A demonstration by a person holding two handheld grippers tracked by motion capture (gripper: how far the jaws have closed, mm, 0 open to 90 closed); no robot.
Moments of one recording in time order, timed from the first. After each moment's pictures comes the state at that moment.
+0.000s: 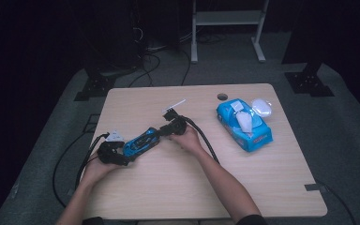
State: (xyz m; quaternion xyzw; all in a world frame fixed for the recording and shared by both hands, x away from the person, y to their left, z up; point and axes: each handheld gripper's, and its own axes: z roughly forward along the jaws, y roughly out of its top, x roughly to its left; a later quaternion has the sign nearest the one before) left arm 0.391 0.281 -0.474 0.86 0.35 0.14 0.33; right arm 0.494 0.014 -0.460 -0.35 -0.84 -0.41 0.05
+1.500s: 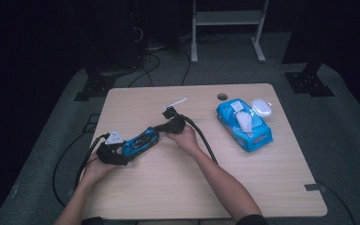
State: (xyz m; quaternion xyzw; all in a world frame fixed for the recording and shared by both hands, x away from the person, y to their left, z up) left arm 0.385 0.276 -0.464 0.87 0.31 0.18 0.35; right arm 0.483 0.018 -0.442 -0.36 -0.82 -0.44 0.04
